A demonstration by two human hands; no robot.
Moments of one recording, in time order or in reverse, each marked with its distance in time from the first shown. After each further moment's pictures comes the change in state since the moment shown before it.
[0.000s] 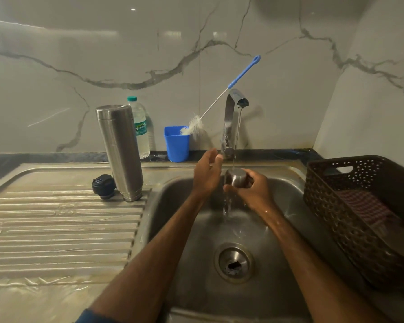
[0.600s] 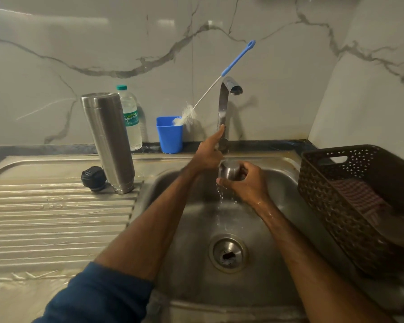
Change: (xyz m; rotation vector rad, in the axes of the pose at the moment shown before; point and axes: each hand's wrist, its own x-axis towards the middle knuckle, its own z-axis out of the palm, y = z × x) left_hand 0.044 0.006 0.000 0.310 -0.359 0.055; right_hand -0.003 -0.002 0.001 -0.005 0.071 -0.043
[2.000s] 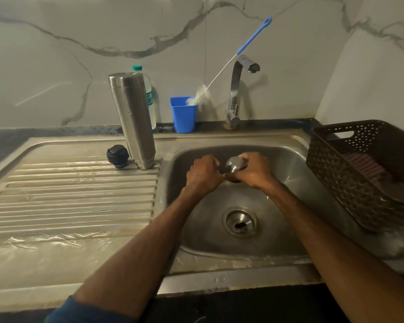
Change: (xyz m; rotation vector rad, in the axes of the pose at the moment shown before) left_hand -0.123 -0.019 0.001 0.239 0.052 -0.336; right_hand -0.032 -0.016 0.009 -0.427 -0.136 0.049
